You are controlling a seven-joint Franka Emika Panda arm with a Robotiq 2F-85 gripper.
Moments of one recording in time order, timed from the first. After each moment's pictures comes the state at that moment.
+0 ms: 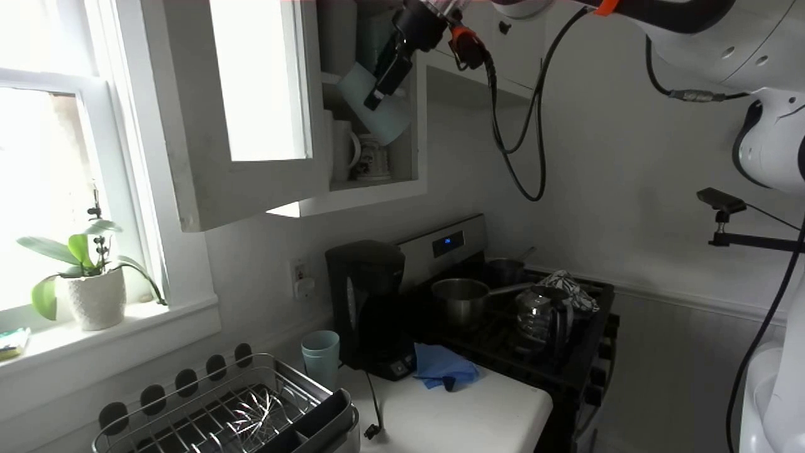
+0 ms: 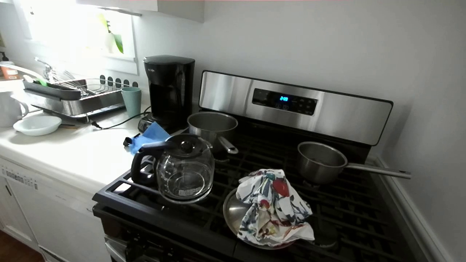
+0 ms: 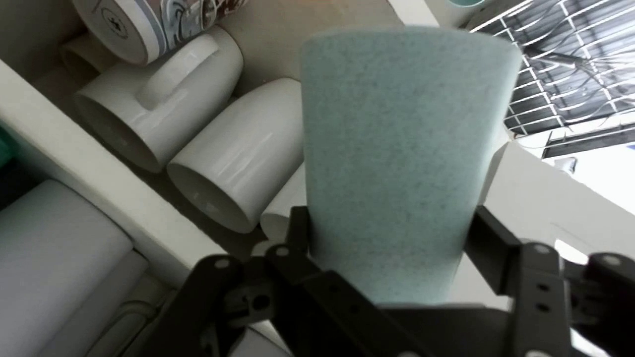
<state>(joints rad) 0.14 -0.11 0.26 -1.25 -0.12 1.97 -0.62</state>
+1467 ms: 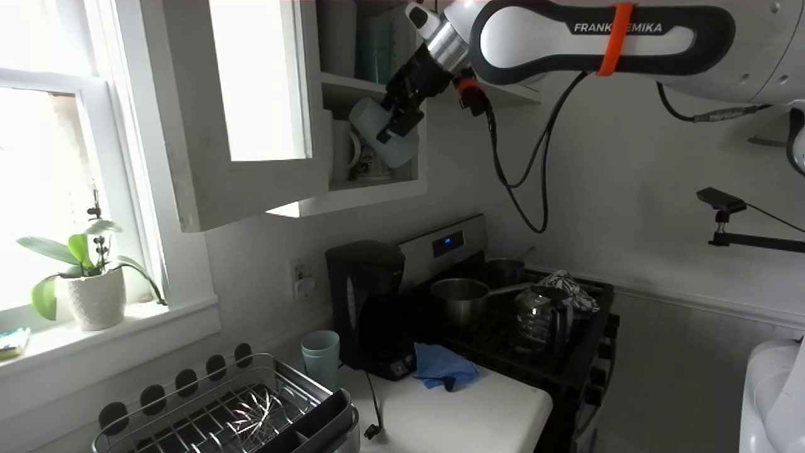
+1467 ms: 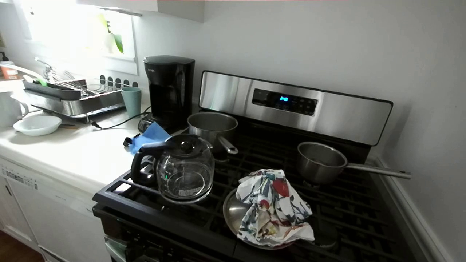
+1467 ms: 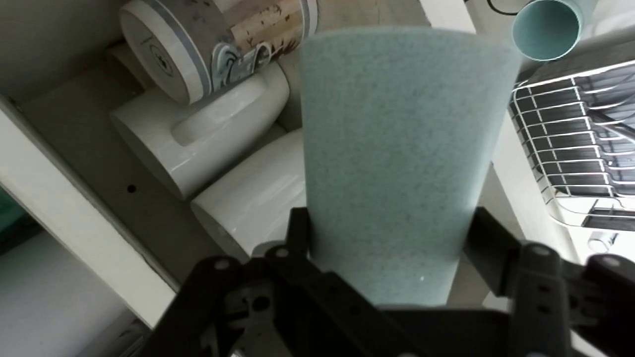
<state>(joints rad) 0.17 -0.24 0.14 -1.63 -0.12 2.33 -0.82</state>
